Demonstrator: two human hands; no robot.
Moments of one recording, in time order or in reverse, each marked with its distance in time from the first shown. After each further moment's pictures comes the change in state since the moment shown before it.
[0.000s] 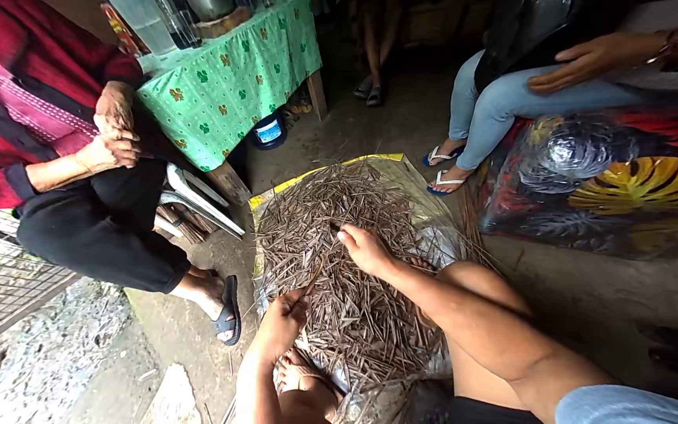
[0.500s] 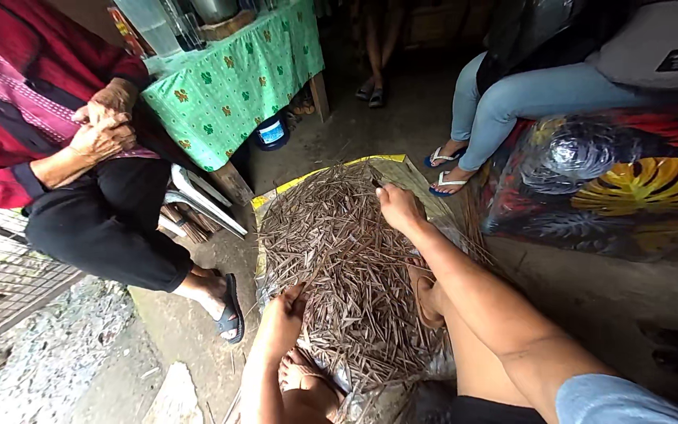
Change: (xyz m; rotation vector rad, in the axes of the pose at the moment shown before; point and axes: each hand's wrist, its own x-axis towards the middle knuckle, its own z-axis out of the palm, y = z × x) left_hand -0.002 -0.001 0.002 0.342 0.164 0.105; right_hand 0.040 0.025 -0.070 -0.229 0.218 0.293
